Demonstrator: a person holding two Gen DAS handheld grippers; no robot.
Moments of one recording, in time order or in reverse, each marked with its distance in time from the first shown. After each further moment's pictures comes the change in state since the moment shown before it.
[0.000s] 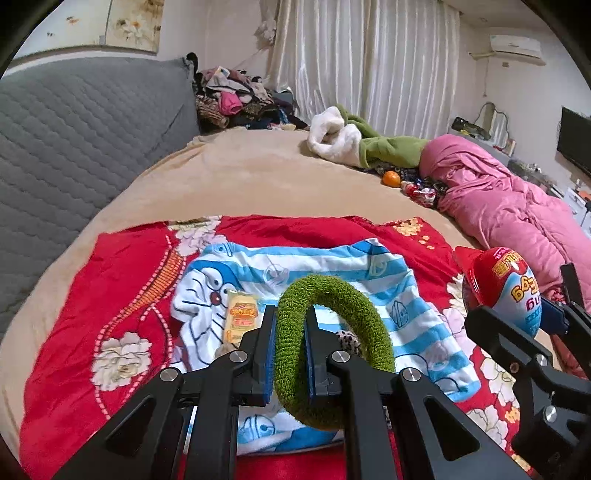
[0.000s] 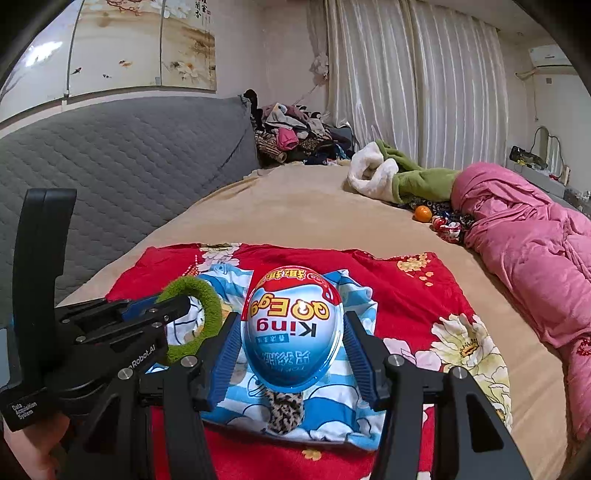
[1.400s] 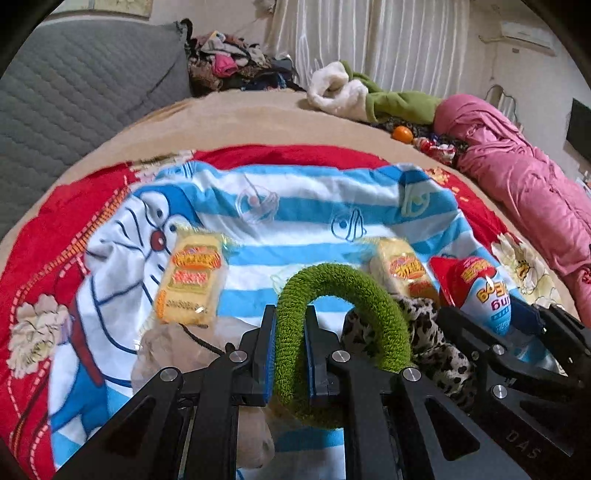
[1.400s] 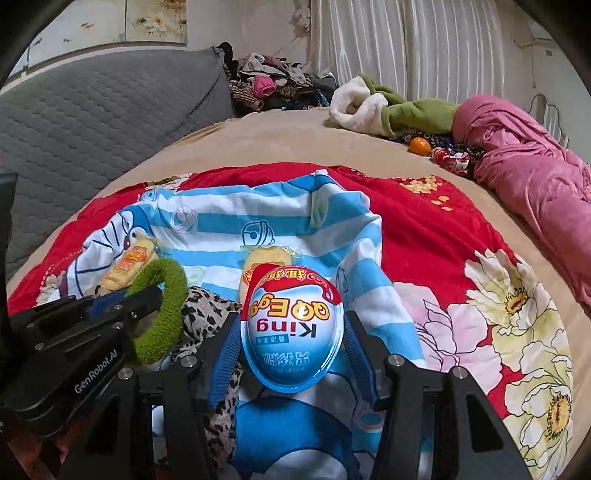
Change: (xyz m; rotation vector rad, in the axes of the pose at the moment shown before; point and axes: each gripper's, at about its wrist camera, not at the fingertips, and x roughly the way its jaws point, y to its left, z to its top) left arm 0.127 -0.006 -0.054 -0.014 0.100 -0.018; right arm 0.134 -0.038 -0.067 0.031 0.166 -0.060
